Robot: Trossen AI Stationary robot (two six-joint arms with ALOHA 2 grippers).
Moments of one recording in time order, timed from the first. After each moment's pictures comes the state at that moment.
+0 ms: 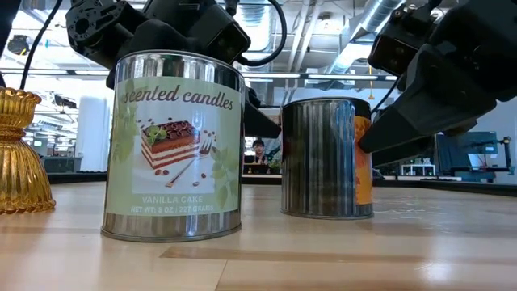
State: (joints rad) left arm -0.24 1.66 0.75 0.64 0.16 0.12; right arm 0.54 1.71 0.62 0.43 0.42 0.58
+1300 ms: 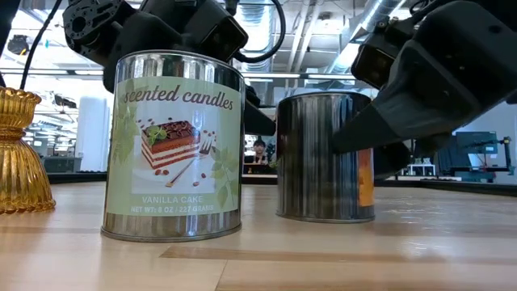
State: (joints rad) left arm -0.24 1.66 0.75 0.64 0.19 0.12; right arm 0.50 1.86 0.62 0.71 0.34 0.54
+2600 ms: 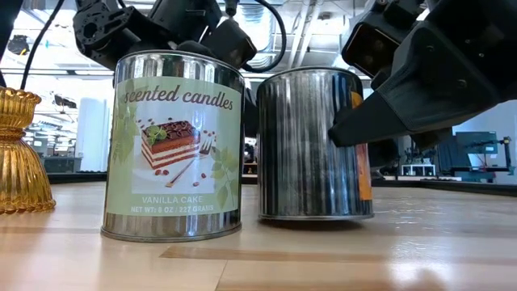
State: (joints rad) left arm -0.20 1.66 0.75 0.65 0.03 0.12; right arm 0.51 1.89 0.69 0.70 0.23 0.44
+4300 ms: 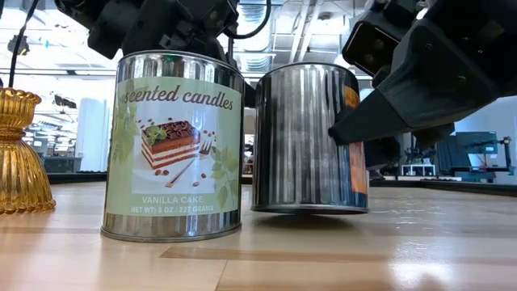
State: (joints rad) left arm -0.27 1.46 0.75 0.40 -0.08 0.12; right arm 0.51 1.87 0.69 0.66 0.23 0.47
